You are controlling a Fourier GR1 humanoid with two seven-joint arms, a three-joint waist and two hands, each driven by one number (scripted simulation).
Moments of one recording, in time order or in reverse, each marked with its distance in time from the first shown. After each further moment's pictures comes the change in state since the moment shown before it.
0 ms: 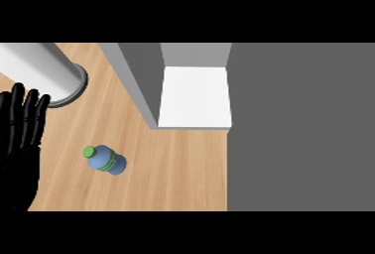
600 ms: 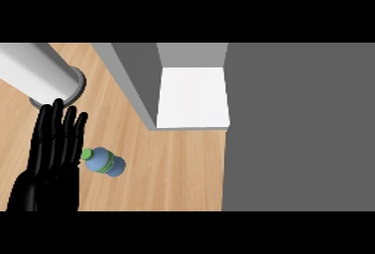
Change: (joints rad) left arm 0.061 -0.107 -0.315 -0.110 -0.107 0.323 0.257; right arm 0.254 -0.014 0.064 -0.178 -0.174 0.122 0.107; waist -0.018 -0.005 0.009
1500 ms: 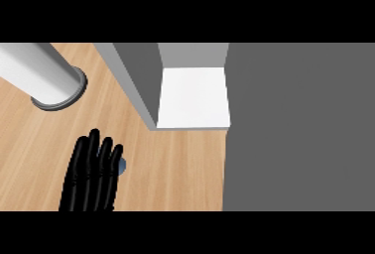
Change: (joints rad) left arm -0.031 -0.010 -0.449 -0.128 -0.372 0.331 0.401; right arm 0.140 -0.060 -0.145 -0.127 -0.125 0.107 0.100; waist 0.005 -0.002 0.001
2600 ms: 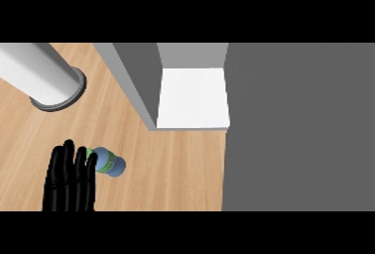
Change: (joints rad) left arm 0.110 0.063 0.027 0.008 -0.096 0.104 0.003; right arm 0.082 0.004 -0.077 0.002 -0.062 0.082 -0.026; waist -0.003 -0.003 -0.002
